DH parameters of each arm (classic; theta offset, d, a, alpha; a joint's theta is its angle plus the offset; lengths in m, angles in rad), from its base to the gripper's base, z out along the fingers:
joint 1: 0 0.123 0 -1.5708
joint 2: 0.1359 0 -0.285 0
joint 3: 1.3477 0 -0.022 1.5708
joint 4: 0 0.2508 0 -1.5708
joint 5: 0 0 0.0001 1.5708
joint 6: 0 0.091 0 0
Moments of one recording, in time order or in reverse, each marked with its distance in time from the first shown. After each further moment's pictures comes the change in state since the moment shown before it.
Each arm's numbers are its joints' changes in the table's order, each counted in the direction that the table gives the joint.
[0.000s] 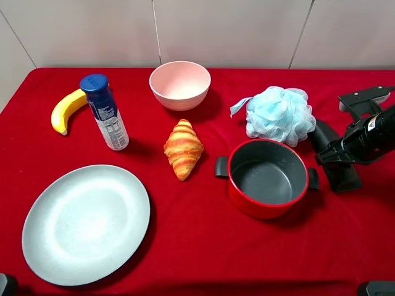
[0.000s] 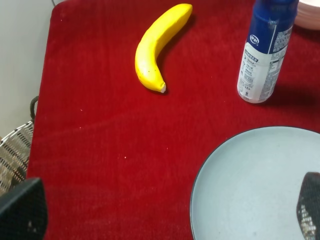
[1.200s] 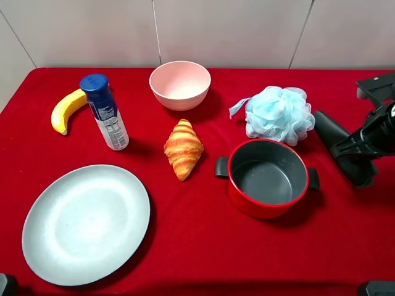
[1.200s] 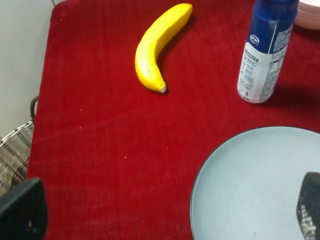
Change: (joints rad) left arm 0.000 0.000 0.000 0.000 0.000 0.000; right arm 0.000 -0.204 -0.046 -0.011 0.247 0.000
